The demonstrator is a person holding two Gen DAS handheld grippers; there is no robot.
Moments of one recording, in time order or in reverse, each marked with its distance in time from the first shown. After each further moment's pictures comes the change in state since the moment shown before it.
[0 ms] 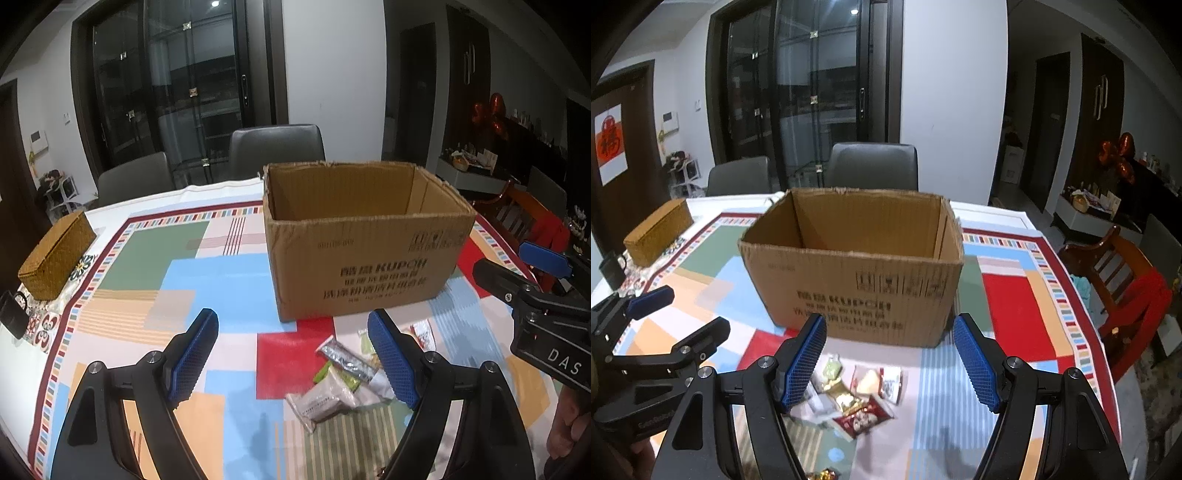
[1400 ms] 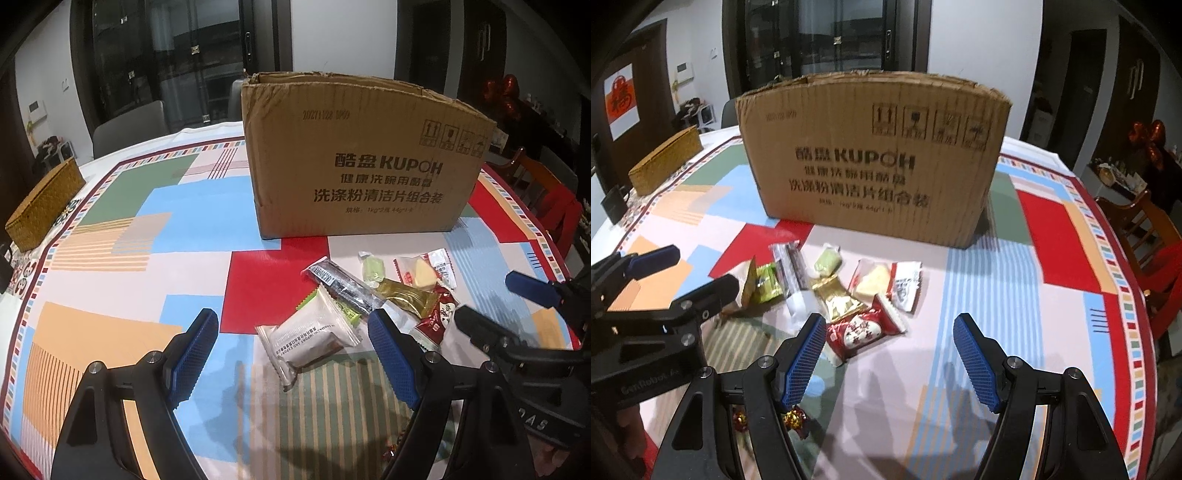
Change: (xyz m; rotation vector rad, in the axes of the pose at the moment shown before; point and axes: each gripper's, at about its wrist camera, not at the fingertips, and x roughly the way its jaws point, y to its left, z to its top) left arm 0.047 -0.017 -0.066 -0.037 0.136 0.014; right arm 0.054 0.002 -0.090 -0.076 0.196 0.078
